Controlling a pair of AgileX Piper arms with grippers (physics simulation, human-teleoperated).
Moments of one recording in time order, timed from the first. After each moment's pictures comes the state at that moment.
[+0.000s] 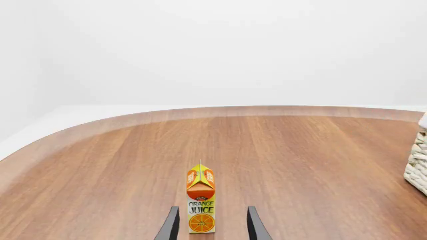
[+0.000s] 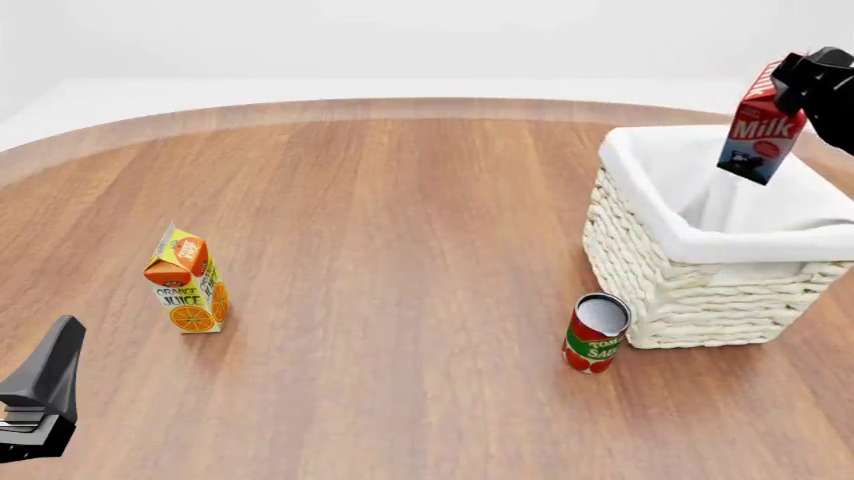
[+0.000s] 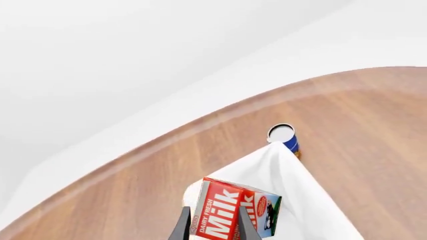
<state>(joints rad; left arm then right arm) 0.00 0.01 0.00 0.00 0.00 -0.14 1.22 -0.85 -0.14 0.41</state>
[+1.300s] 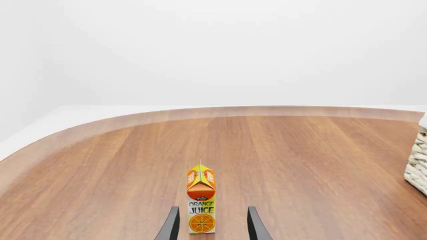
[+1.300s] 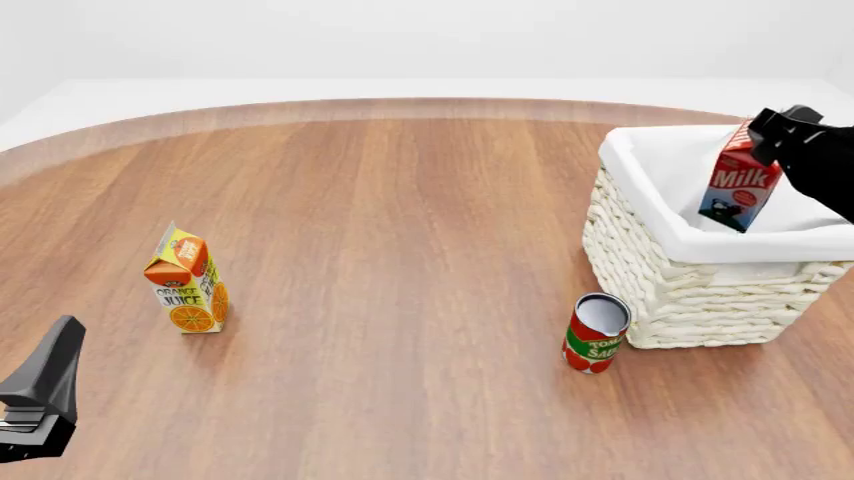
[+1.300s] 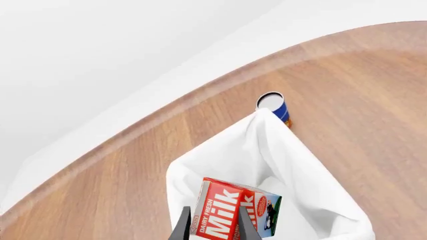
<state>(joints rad) 0.00 0.01 0.00 0.00 0.00 -0.15 1.26 -0.73 -0.19 0.46</state>
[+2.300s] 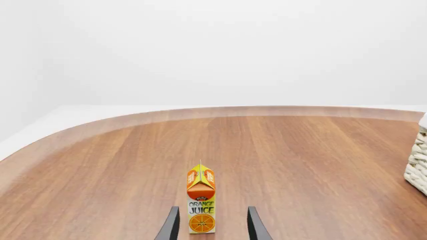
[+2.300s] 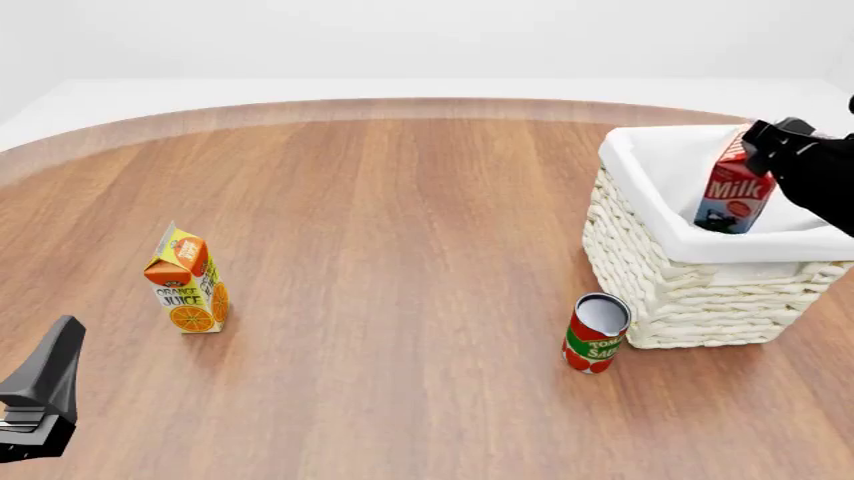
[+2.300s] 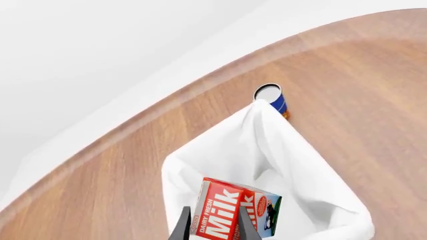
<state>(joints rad) 0.00 0.01 0.00 0.00 0.00 -0.15 1.27 -0.71 -0.20 0.47</state>
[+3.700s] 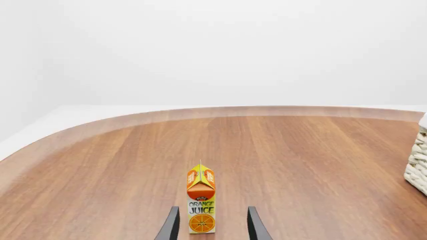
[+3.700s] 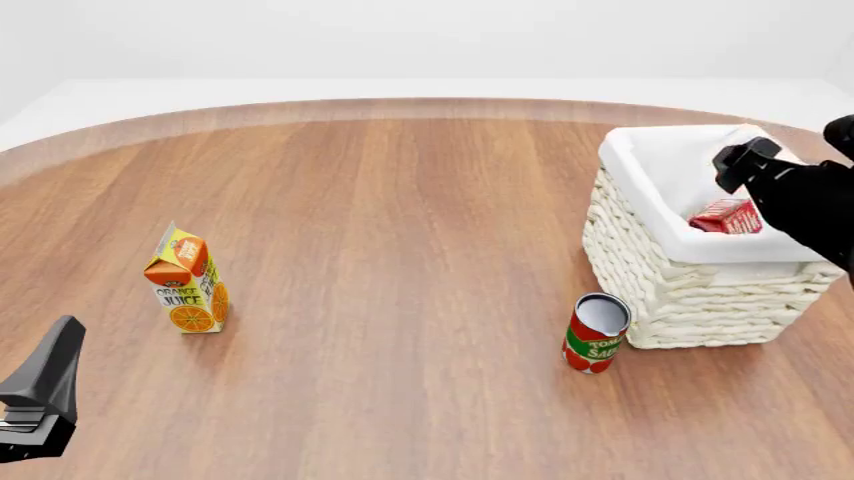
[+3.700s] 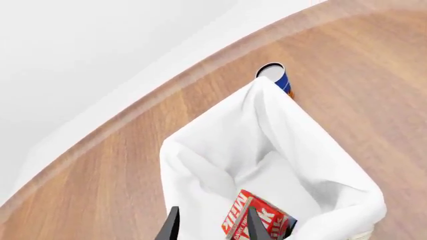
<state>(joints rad) 0.00 0.01 0.00 0.00 0.00 -0.12 1.29 -0.65 -0.24 0.52</state>
